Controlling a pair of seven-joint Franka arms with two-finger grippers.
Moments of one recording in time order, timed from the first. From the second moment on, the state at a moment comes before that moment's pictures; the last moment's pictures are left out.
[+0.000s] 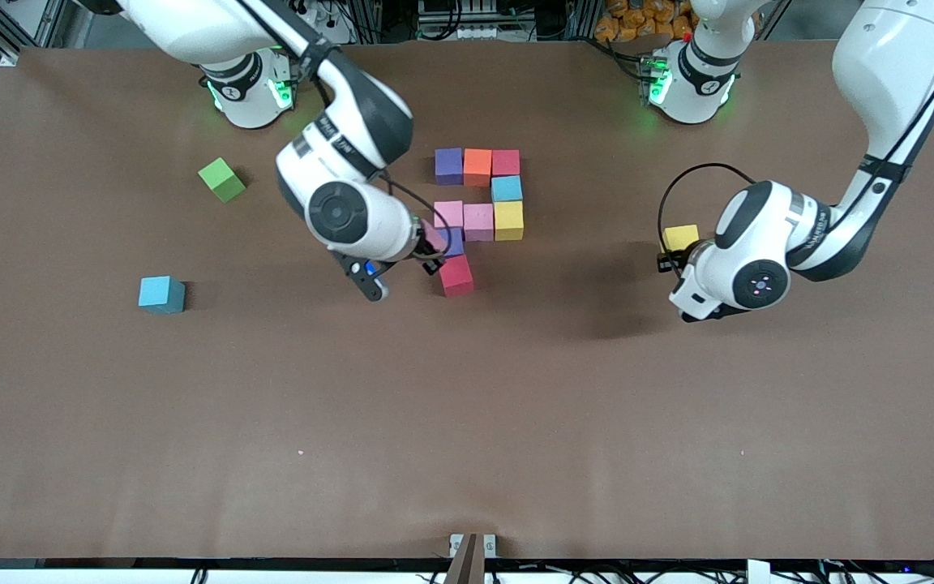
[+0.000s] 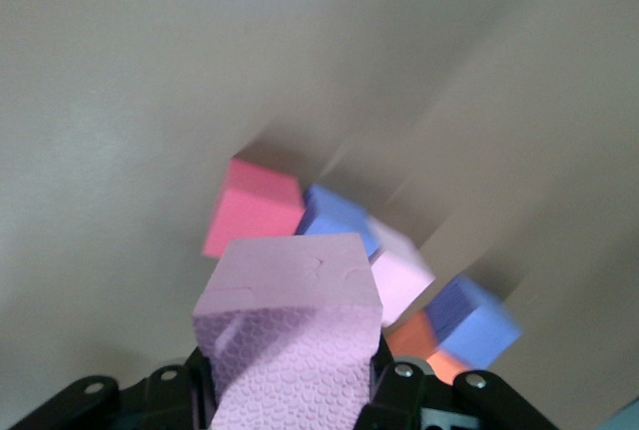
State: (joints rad) left arm 0.46 0.51 -0.75 -1.94 0.27 1.78 -0.69; right arm 0.34 0.53 0.40 -1.52 0.15 1.92 1.64
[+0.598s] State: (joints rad) left arm 0.47 0.50 -0.75 -1.85 0.16 1.75 -0.83; right arm 0.58 0.61 0.31 -1.53 0.01 2.21 1.99
